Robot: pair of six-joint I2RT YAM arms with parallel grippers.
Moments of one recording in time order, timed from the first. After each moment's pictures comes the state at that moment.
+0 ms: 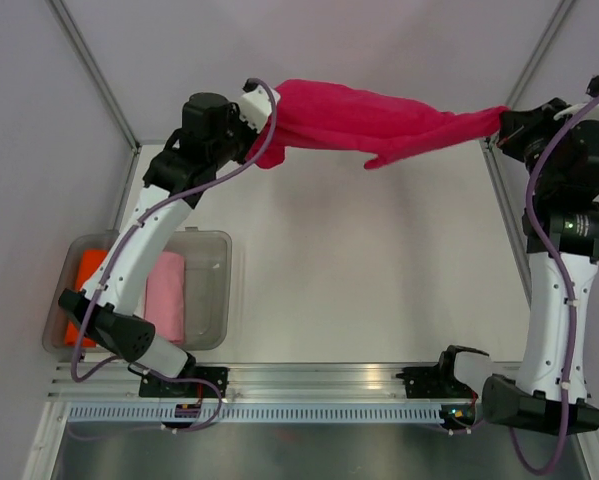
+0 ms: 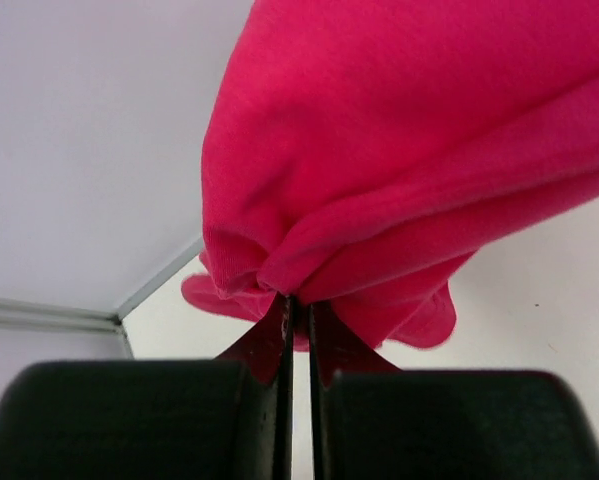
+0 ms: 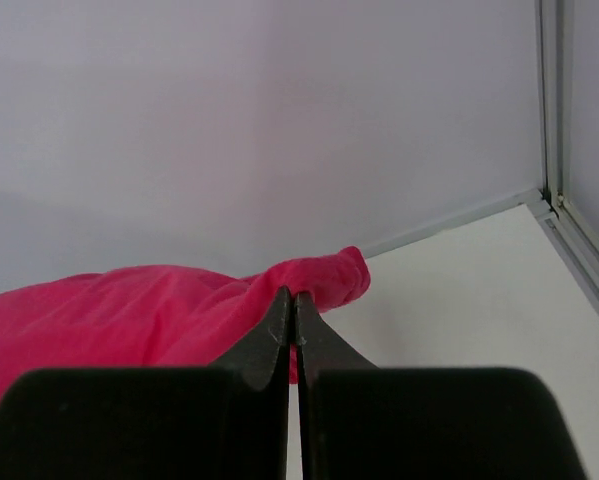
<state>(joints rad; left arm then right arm) -0.45 1.54 1.81 -0.59 -0.09 0.45 -0.20 1.16 1.63 -0.43 -0.13 0.48</state>
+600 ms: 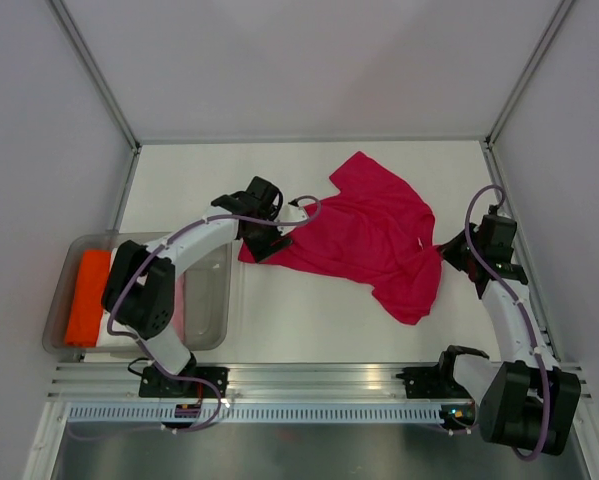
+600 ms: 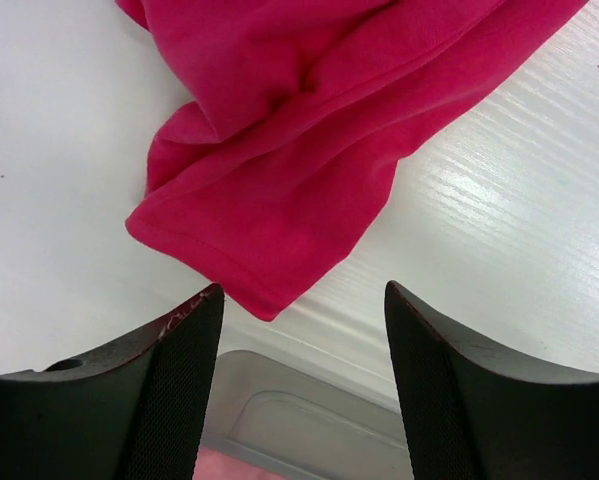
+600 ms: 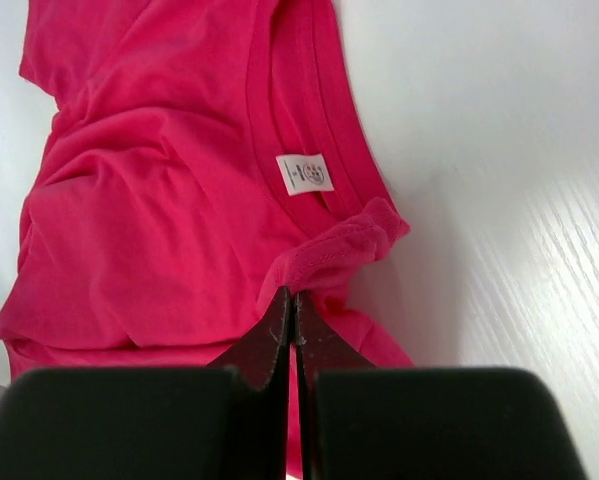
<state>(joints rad) -0.53 1.69 1.23 -0.69 0.06 0.60 -0.20 1.01 0.62 -0.34 -0.18 0.57</state>
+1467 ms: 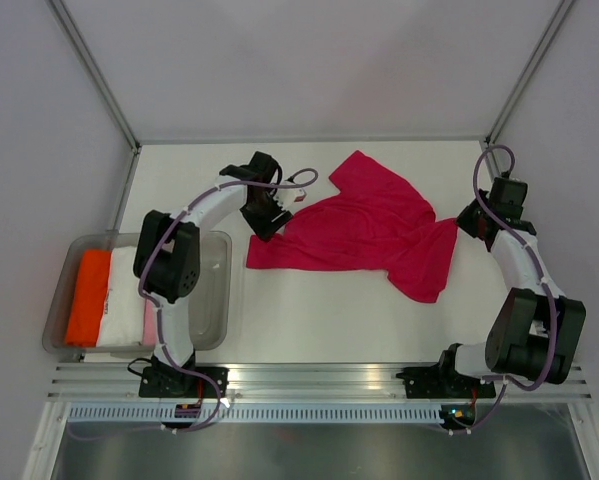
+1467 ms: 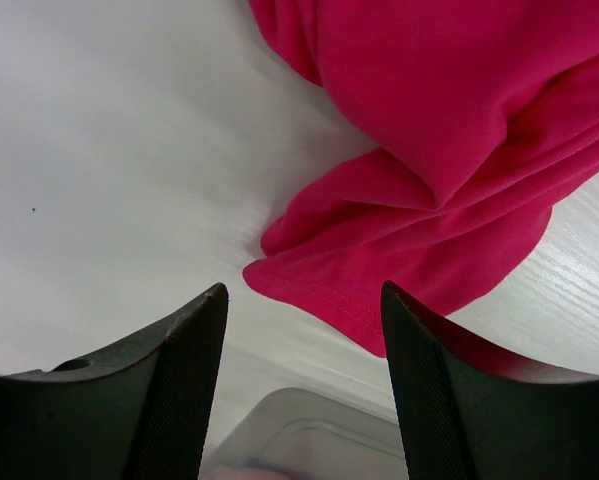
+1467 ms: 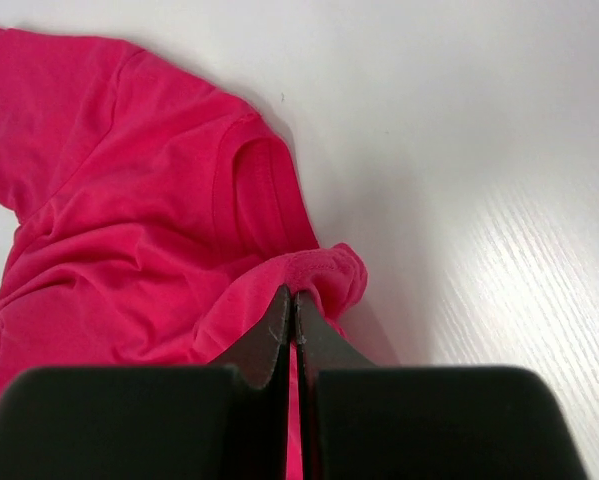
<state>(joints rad) -0.42 1.99 1.58 -0.85 0.11 0.56 -0.26 1.36 0.92 -0.30 -0.10 0.47</state>
